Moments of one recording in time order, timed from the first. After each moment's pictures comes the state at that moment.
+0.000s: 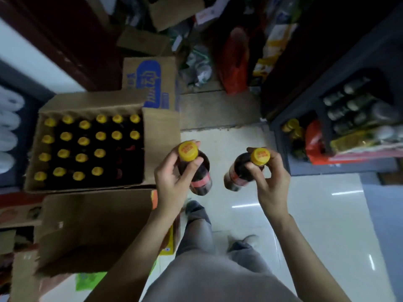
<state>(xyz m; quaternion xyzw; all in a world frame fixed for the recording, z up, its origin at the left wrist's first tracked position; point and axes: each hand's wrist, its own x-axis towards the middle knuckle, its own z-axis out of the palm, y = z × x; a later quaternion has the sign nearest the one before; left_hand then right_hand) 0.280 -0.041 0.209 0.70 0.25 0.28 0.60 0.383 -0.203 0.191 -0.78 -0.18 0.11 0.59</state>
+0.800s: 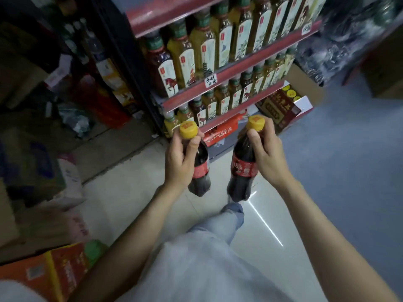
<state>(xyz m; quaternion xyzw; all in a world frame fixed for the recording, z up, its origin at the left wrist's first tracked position) 0.512 -0.558 0.217 0.77 -0.01 0.16 0.61 0.536 -0.751 0.233 -0.84 -0.09 -0.02 0.54</state>
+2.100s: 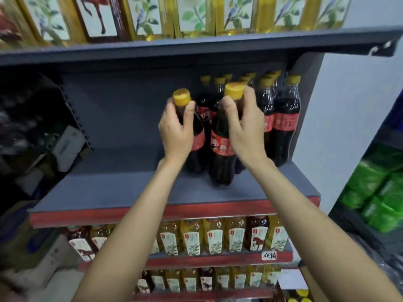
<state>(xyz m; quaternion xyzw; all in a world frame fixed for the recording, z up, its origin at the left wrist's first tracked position) 1.000 -0.743 0.487 0.72 0.07 0.61 0.32 1.049 -0.880 0.513 -0.63 -0.41 -0.24 0.62</state>
